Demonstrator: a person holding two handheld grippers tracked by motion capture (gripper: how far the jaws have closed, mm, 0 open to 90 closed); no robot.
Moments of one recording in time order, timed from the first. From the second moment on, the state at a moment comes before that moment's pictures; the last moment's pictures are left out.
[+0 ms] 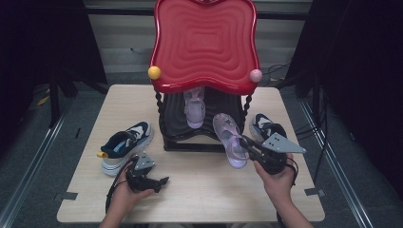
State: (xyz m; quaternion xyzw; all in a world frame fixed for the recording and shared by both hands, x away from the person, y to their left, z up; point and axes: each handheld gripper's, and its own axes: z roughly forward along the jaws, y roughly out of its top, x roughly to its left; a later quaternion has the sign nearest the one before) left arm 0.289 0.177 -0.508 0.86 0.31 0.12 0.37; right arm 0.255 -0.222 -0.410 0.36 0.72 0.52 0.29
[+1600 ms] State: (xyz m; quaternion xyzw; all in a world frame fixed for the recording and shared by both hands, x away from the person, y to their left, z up) left arm 0.289 0.177 -0.508 0.86 0.32 0.12 0.37; right arm 0.300 -0.165 -0.402 0.43 0.64 0.50 0.39
